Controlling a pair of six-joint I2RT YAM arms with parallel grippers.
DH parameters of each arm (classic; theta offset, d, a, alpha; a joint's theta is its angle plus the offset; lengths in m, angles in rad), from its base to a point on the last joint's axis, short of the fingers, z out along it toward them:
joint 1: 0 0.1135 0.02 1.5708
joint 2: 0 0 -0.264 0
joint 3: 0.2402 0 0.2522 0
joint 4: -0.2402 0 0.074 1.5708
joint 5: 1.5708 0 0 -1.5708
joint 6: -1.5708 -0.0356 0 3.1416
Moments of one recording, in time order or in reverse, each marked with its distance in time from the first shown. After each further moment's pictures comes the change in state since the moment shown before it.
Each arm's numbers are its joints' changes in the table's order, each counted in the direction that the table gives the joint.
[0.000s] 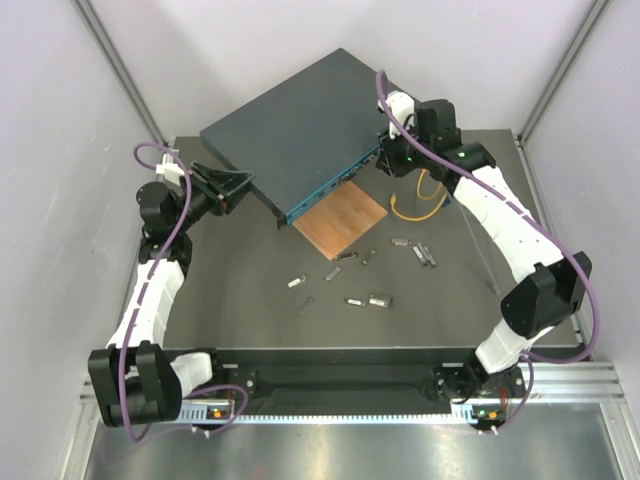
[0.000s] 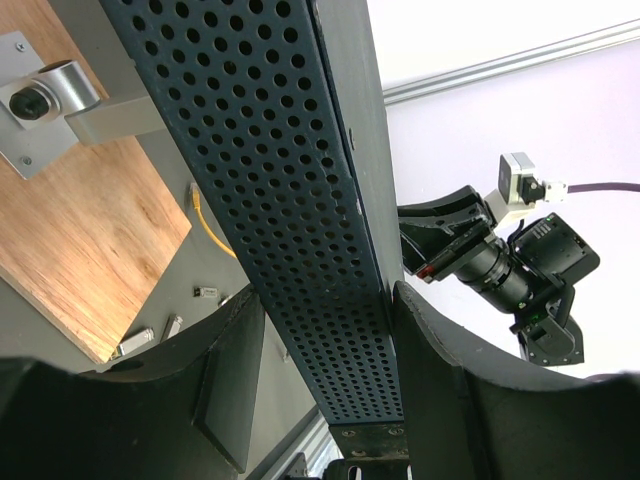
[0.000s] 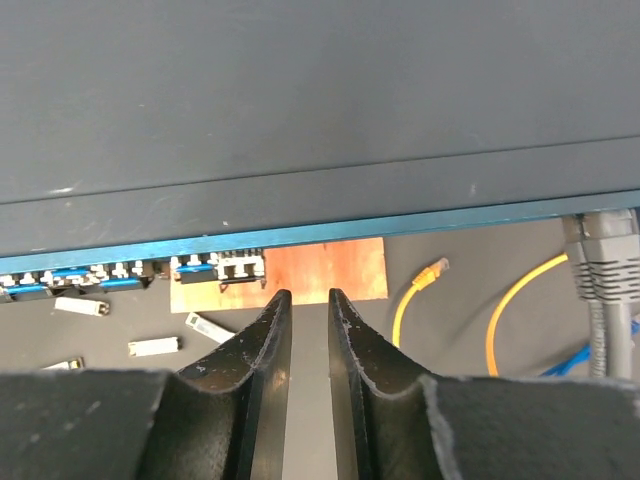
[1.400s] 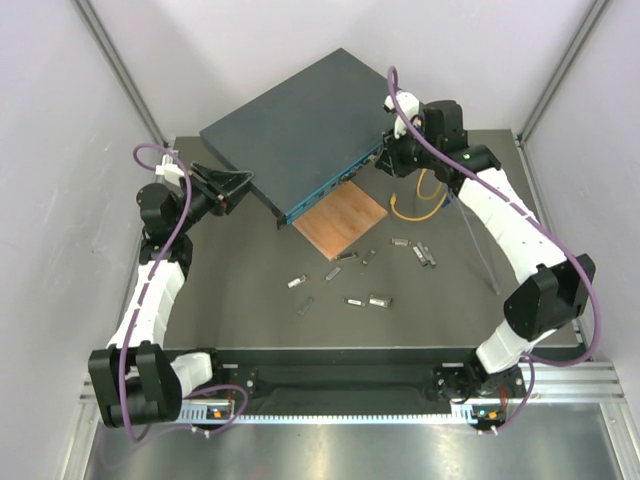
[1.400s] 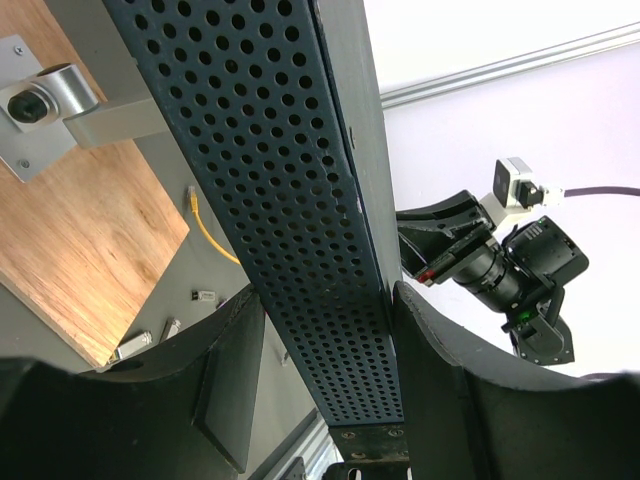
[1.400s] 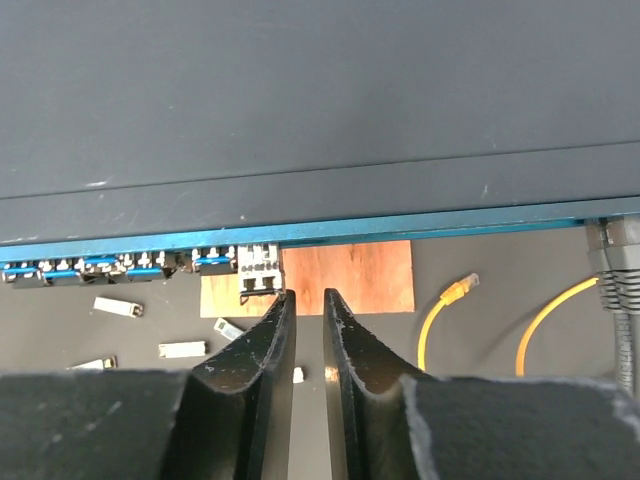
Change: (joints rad) left arm 0.000 0.003 -0.012 0.023 -0.007 0.012; right arm -0.041 0.023 -0.043 0.053 -0.114 -0.037
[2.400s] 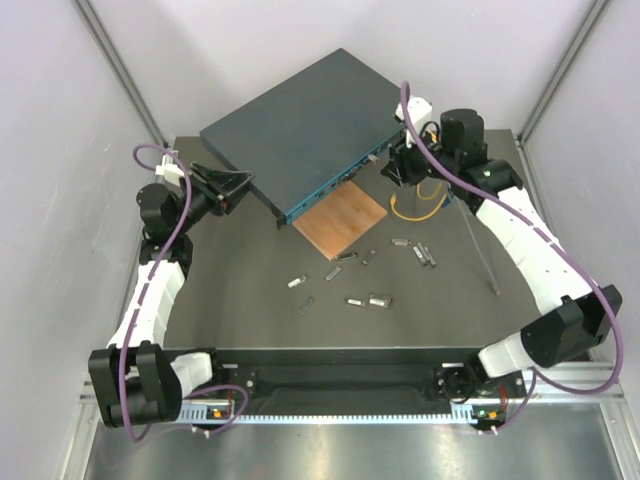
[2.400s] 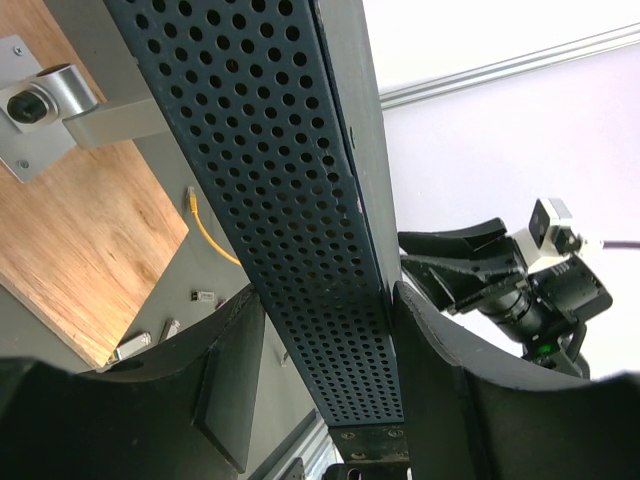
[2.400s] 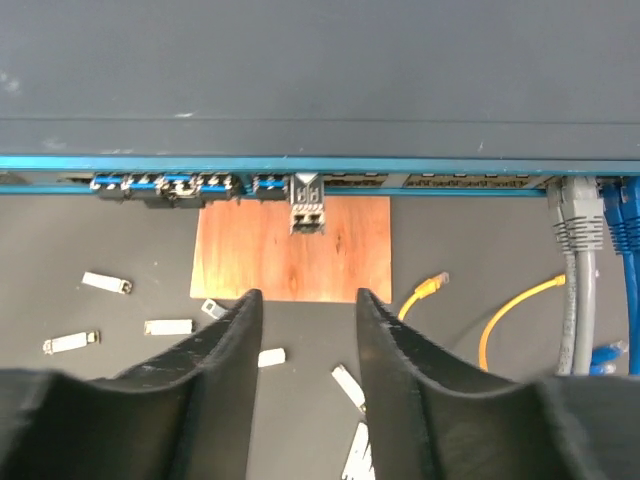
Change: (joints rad) left arm 0.000 0.000 -0.002 0.005 -0.001 0.003; right arm 0.001 0.179 -0.131 0.034 -0.008 0.092
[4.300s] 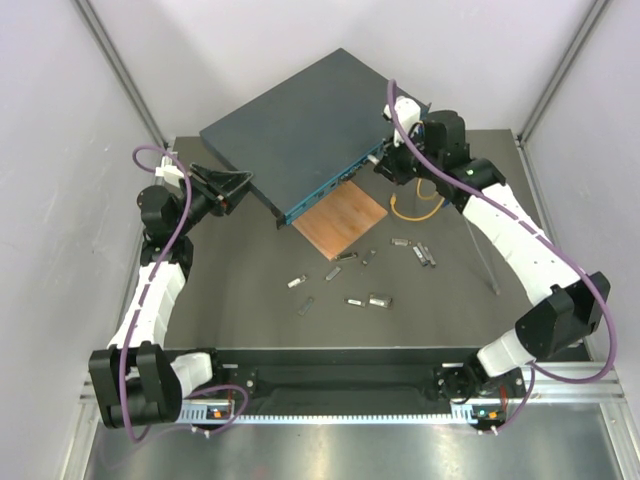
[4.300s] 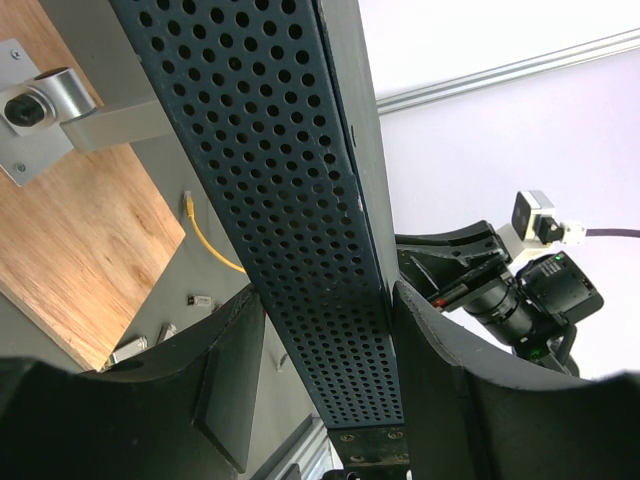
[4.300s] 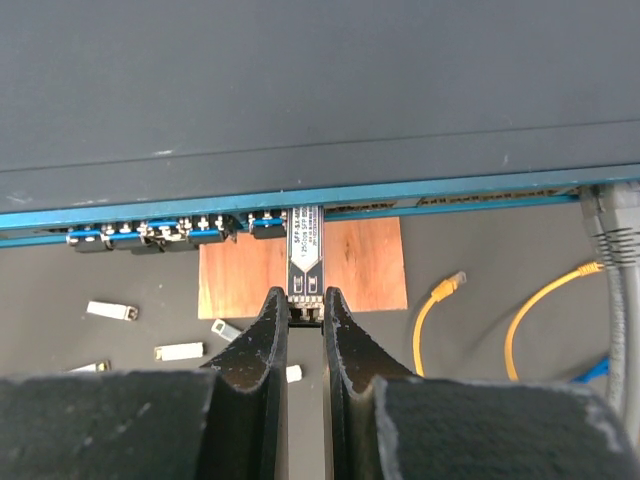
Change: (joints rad) left arm 0.000 0.005 -0.018 0.030 -0.011 0.019; right arm 0.065 -0.069 0.042 0.008 0.108 -0.091
